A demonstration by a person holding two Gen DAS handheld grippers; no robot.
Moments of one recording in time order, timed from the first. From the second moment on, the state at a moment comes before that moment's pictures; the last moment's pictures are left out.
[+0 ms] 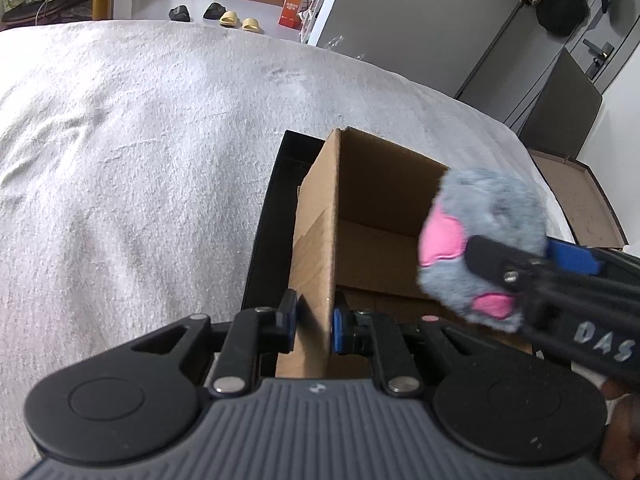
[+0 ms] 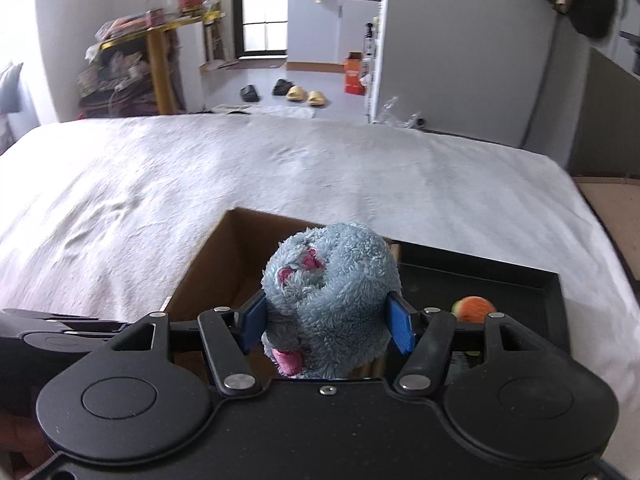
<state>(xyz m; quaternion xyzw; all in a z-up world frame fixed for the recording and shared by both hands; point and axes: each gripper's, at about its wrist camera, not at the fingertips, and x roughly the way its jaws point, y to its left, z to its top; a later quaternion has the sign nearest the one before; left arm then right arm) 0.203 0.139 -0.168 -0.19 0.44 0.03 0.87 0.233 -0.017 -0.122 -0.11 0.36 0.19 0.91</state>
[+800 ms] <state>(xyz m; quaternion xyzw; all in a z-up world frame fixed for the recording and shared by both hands) 0.200 0.155 -0.169 -0.26 0.45 0.03 0.86 0.270 0.002 -0.125 -0.04 0.39 0.25 0.89</state>
